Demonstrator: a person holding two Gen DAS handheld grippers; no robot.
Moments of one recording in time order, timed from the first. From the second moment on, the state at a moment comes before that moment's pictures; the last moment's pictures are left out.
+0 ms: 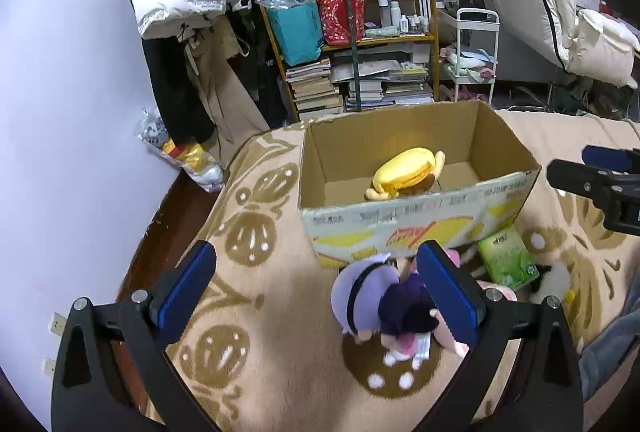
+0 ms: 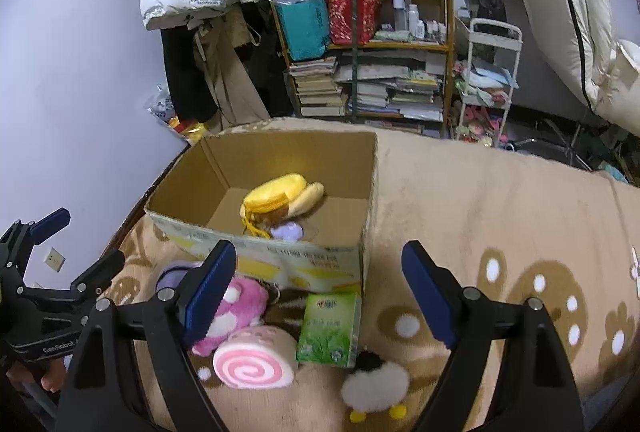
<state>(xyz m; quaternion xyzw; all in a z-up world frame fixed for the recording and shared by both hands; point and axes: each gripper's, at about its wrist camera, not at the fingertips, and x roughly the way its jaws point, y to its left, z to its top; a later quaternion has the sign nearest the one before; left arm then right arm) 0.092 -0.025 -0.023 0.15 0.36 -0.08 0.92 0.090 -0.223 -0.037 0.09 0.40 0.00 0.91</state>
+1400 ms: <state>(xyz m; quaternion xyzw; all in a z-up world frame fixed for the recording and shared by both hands) 0.118 -0.051 -0.105 0.12 0.47 -0.17 0.86 0.085 -0.266 -0.170 0.18 0.65 -0.07 0.74</state>
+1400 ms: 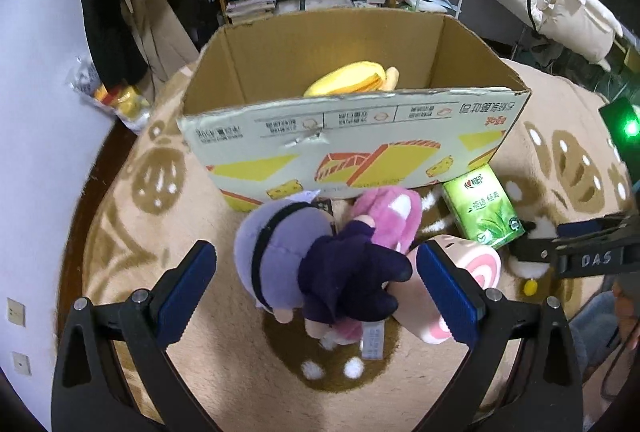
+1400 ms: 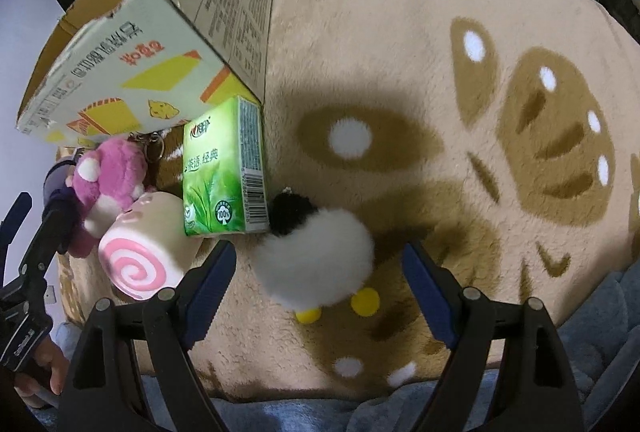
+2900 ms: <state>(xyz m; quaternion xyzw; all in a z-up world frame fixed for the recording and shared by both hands) 0.115 -0.018 -0.106 0.03 0.51 -0.14 0.85 0.098 -0.251 -0.188 0.14 0.67 -0.05 0.73</state>
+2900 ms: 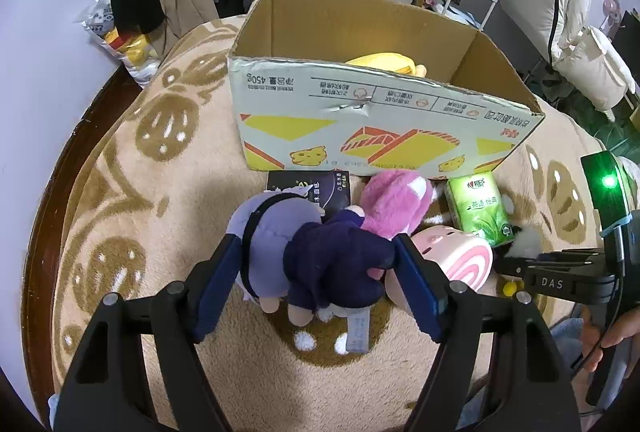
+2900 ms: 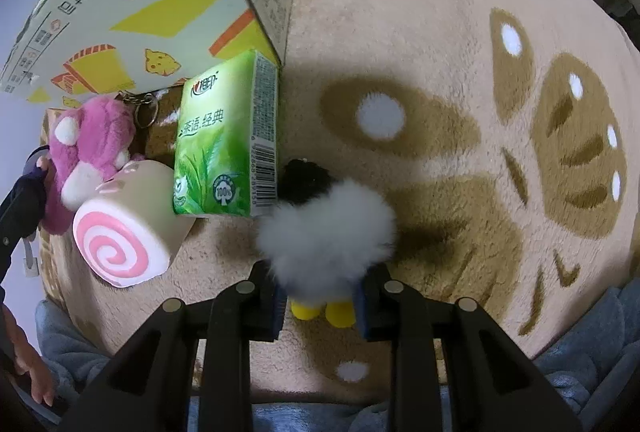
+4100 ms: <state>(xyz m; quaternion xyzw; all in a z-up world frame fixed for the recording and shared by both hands) 0.088 0.005 -0.035 -0.01 0.38 -0.14 0.91 0.078 -0.246 -0.061 0.16 0.45 0.01 0.88</state>
